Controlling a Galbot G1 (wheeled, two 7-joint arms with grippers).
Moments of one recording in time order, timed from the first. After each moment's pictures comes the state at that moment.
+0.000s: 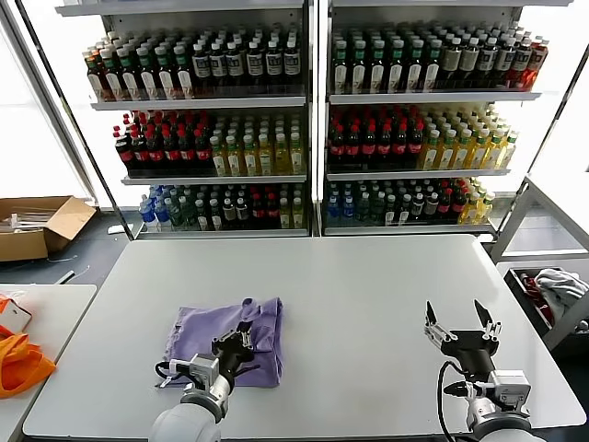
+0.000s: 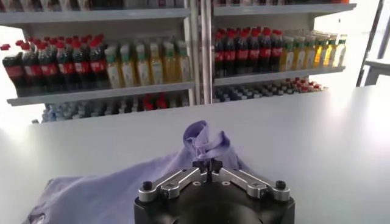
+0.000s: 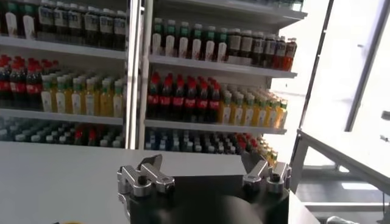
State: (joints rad) left arm 1.33 -1.35 -0.26 -2.02 -0.16 0.50 -0.10; right arm -1.58 1.20 0.62 2.32 0.28 -0.42 0.26
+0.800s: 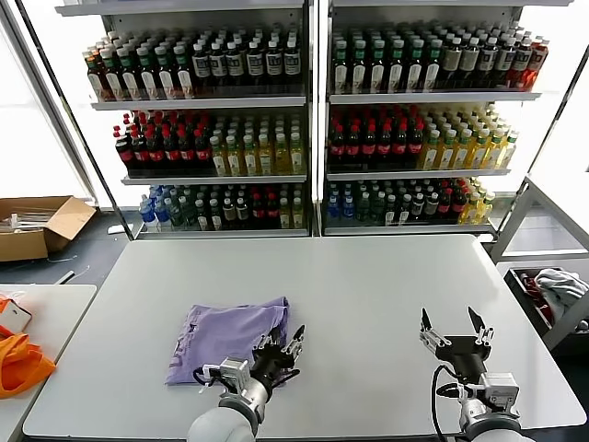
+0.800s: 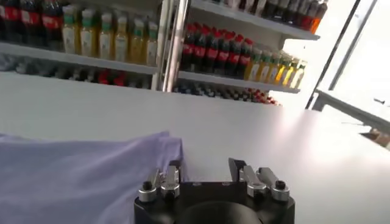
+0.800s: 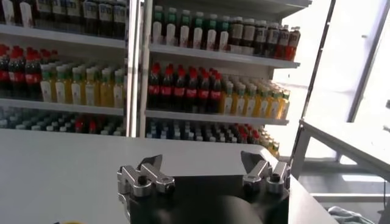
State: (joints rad) left arm 1.33 -1.43 -0.17 -2.03 -0.42 0.48 -0.16; right arm -1.56 1.19 0.58 2.25 0.27 -0.39 0.26
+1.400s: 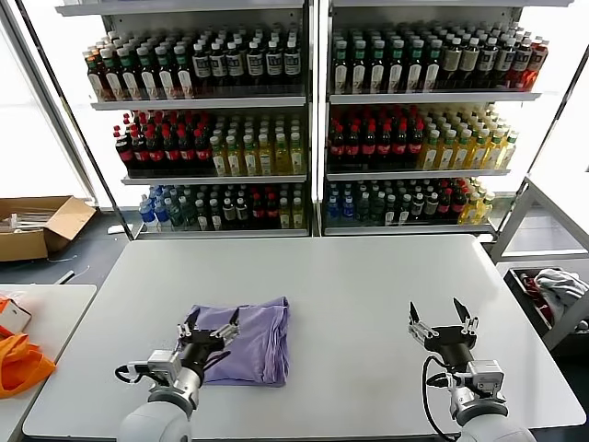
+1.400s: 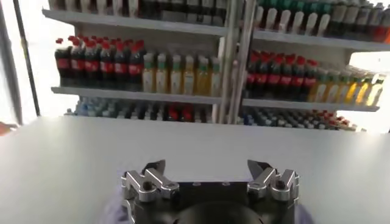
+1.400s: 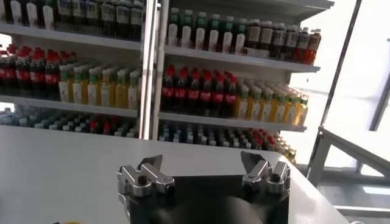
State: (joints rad) left arm 1.38 -1.29 -0.45 -2.06 -0.32 0.45 -0.19; right arm -1.47 1.14 0.51 2.19 0.30 -0.38 0.25
